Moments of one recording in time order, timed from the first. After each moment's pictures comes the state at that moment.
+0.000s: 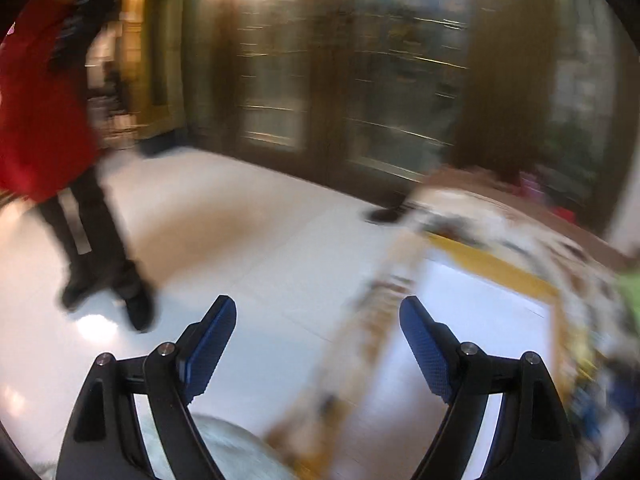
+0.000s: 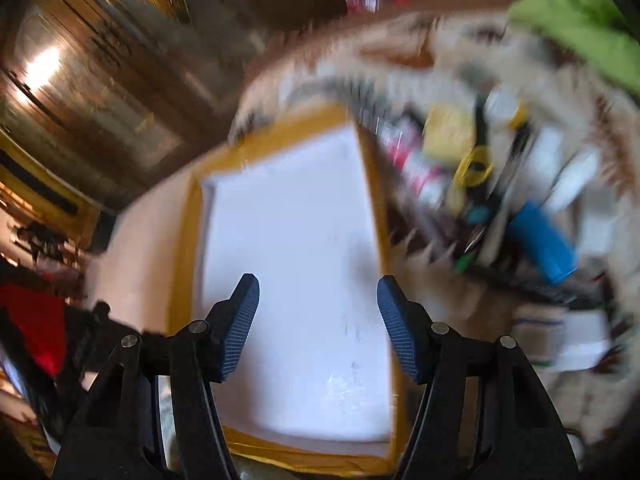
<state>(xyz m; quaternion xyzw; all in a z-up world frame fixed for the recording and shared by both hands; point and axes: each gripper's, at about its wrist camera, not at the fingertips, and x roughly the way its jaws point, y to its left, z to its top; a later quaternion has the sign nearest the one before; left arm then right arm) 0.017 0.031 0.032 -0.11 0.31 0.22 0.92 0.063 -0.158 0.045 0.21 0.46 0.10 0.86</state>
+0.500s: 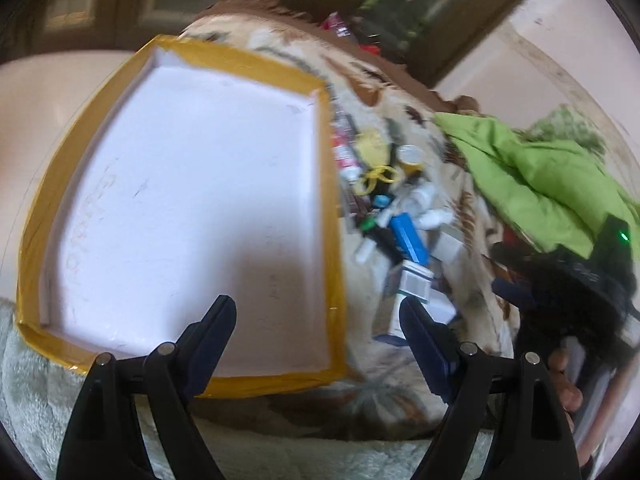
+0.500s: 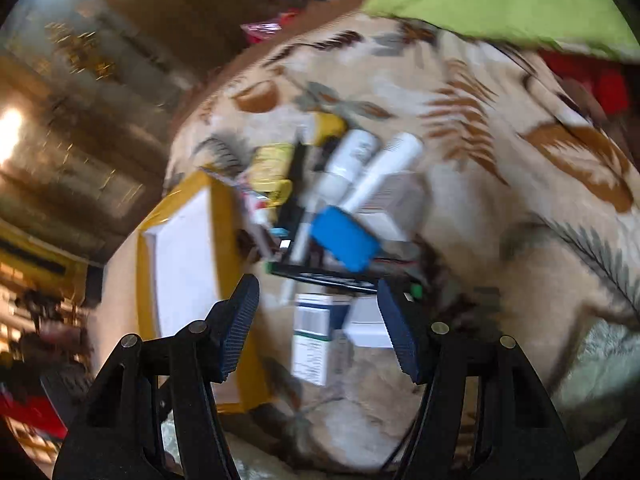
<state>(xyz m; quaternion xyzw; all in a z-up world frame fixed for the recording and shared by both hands) 0.020 -0.077 -0.012 -0.19 0.50 -0.14 0.84 0.005 -0.319 0.026 0.27 0.51 -0.01 0.81</state>
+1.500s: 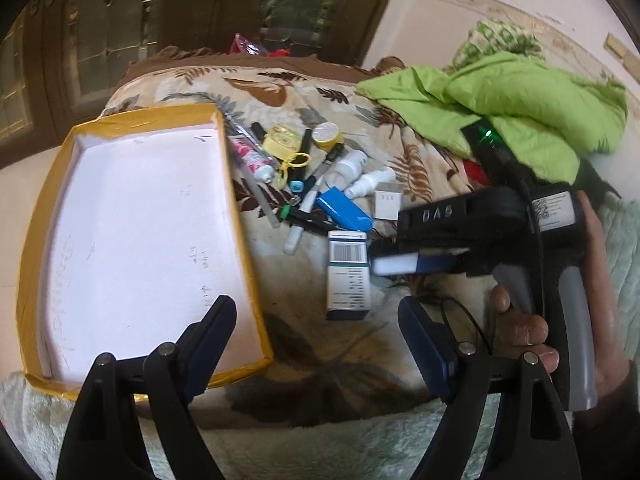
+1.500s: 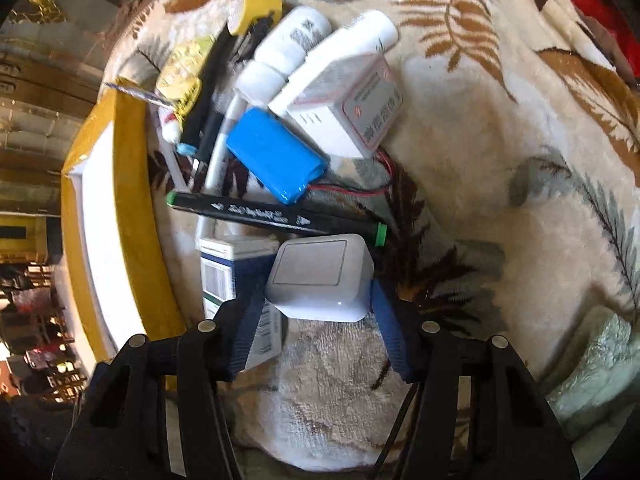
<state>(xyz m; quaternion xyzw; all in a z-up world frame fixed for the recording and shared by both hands) 0.001 -0.150 0.004 -0.05 0.46 -0.22 0.86 0.025 -0.319 -0.038 0.24 0.64 0.00 0.73</state>
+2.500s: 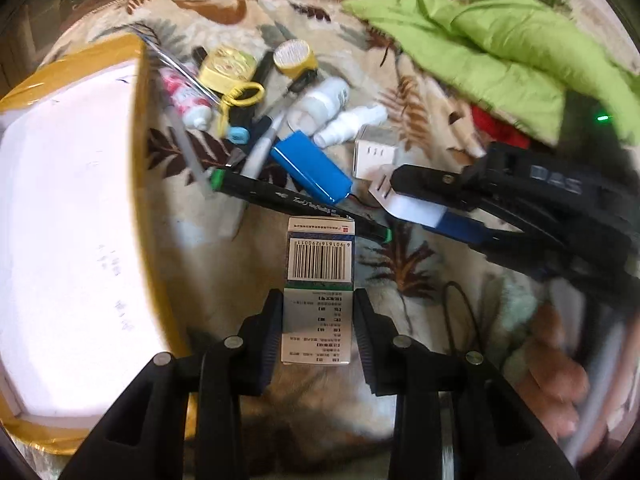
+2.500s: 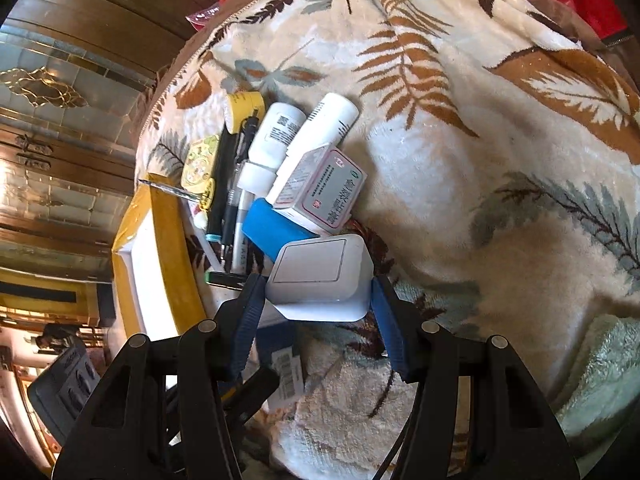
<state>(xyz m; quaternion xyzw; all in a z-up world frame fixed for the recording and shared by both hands) 0.051 -0.192 -0.025 -0.05 0.58 -0.26 0.77 0.017 -0.364 -0.024 0.35 0.54 0.00 0.76</state>
